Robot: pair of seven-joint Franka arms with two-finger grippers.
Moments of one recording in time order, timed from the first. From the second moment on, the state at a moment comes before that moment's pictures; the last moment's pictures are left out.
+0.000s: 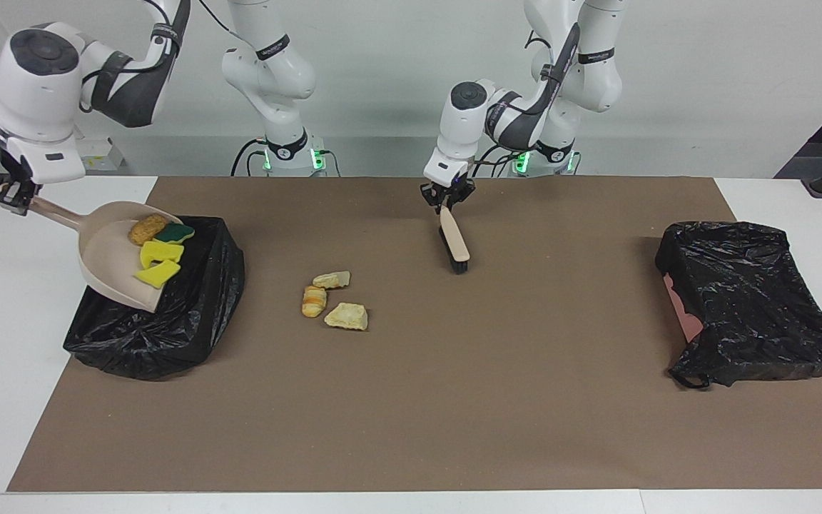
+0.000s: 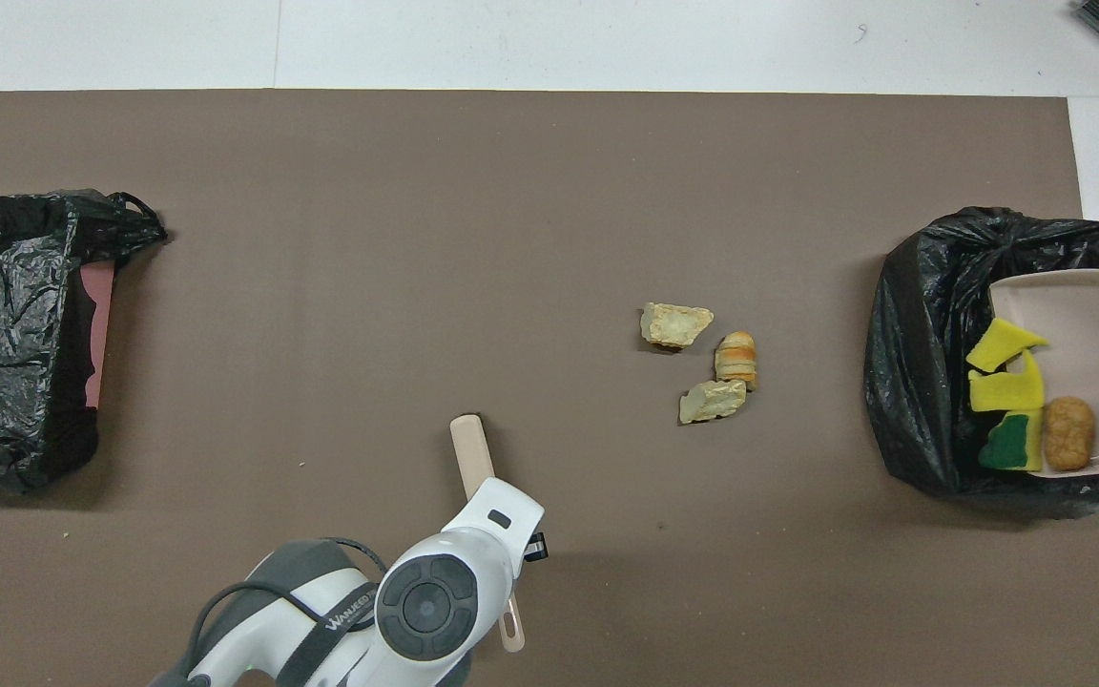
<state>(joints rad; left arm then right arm) -0.85 -0.07 0.00 -2.44 -0.12 2.40 -0.94 -0.27 -0.07 -0.04 -1.92 -0.74 2.07 -1.69</state>
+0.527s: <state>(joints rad) -0.64 -0.06 0.01 -2.36 -0.12 2.40 -0.69 -0.25 -0.08 -0.04 -1.91 -0.85 2.08 -1.77</state>
